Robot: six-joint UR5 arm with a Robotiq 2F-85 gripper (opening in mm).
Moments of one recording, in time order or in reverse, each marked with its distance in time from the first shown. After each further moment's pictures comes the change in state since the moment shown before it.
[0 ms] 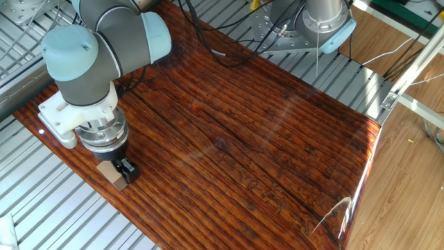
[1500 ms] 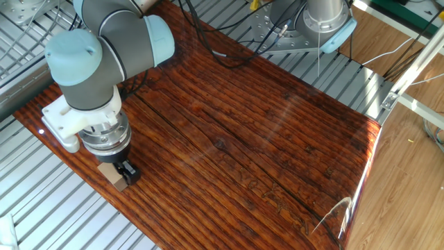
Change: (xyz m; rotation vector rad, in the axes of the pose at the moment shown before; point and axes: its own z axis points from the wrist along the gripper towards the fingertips) arm 0.000 0.011 0.001 -0.004 0.002 0.022
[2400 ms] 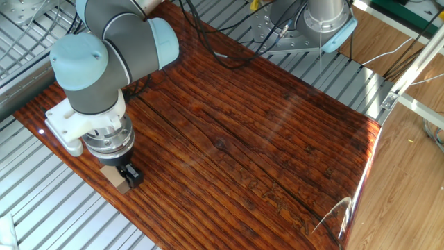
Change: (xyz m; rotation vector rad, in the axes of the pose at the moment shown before) arm 0.000 0.005 0.001 0.022 -0.007 0.008
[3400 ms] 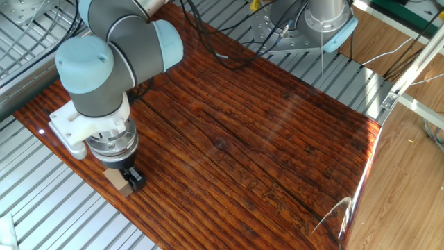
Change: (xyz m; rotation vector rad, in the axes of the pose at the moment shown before) arm 0.000 0.009 0.000 0.002 -0.003 0.014
